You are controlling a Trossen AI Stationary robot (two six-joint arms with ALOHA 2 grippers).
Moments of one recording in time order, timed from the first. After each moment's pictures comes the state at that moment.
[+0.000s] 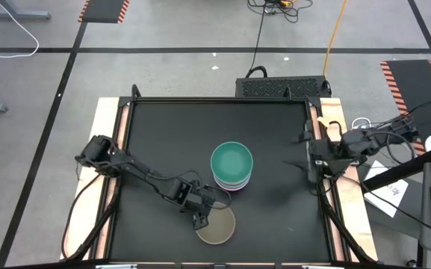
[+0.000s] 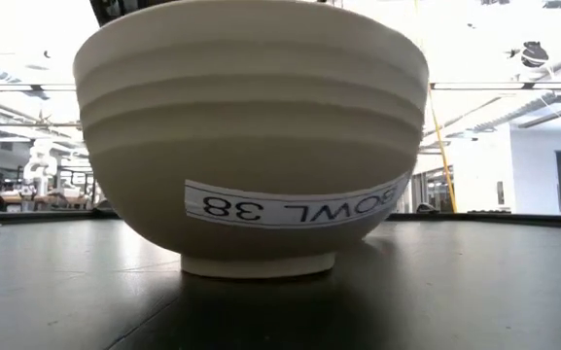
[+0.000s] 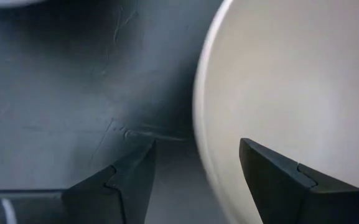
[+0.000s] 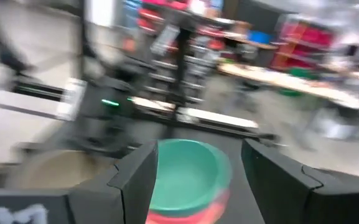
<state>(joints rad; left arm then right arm) -0.39 1.87 1.24 -0.47 -0.05 -0.66 0.39 0.61 0.80 -0.30 0.40 -0.16</state>
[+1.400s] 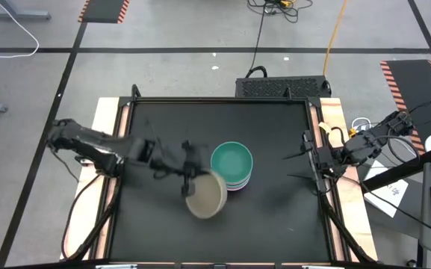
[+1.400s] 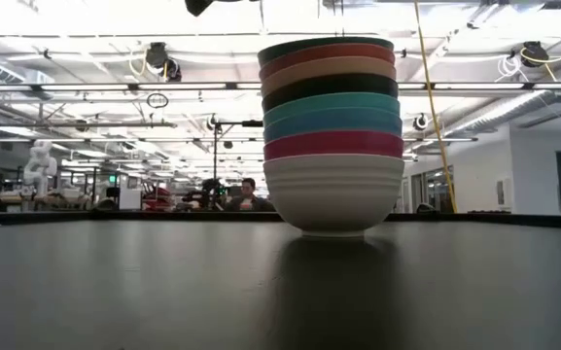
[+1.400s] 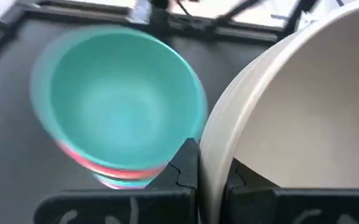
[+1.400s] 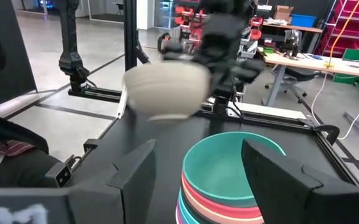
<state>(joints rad) -0.24 1.41 1.26 -0.46 -0.15 -0.26 0.53 0.60 0.80 -0.36 0.37 -0.01</state>
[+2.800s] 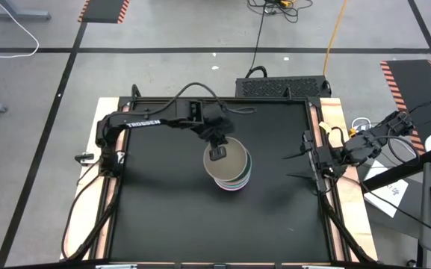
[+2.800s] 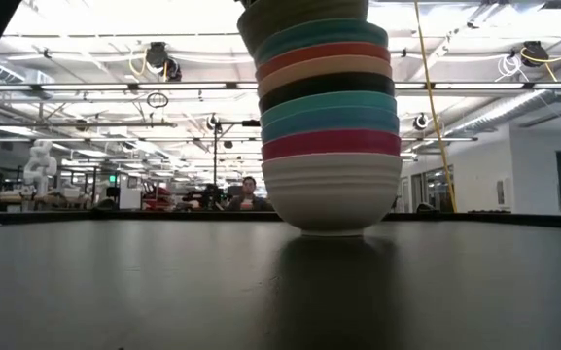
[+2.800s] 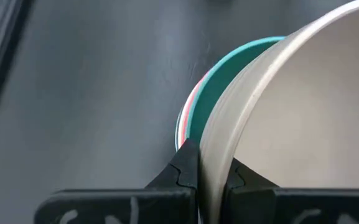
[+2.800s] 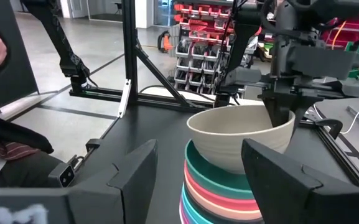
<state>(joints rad) 0.13 1.91 1.99 -1.06 0.06 -0.05 0.53 0.60 0.80 -0.37 0.37 0.02</state>
